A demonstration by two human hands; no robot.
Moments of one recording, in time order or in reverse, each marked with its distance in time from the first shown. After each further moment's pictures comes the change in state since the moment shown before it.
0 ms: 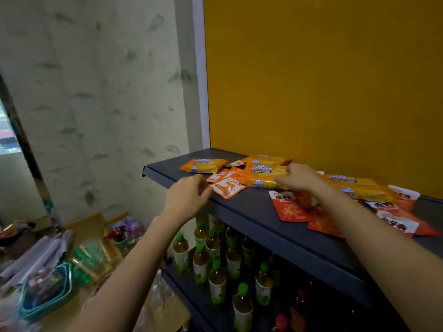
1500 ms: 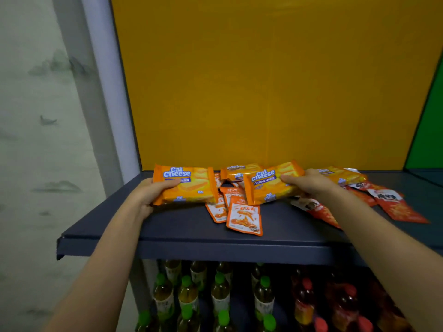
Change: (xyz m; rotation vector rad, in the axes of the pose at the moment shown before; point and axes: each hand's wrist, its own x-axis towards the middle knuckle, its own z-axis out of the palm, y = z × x) left_hand 0.246 -0.139 0.074 -1.283 -0.761 -0.205; right_hand 0.035 -0.061 0.041 0.662 0.478 0.705
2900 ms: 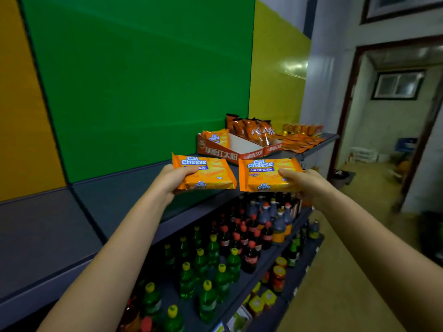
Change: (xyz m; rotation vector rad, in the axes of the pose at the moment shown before) left_hand -0.245 0.005 0.774 0.009 -0.924 0.101; right_hand -0.192 0.291 -0.641 0.269 0.800 0.243
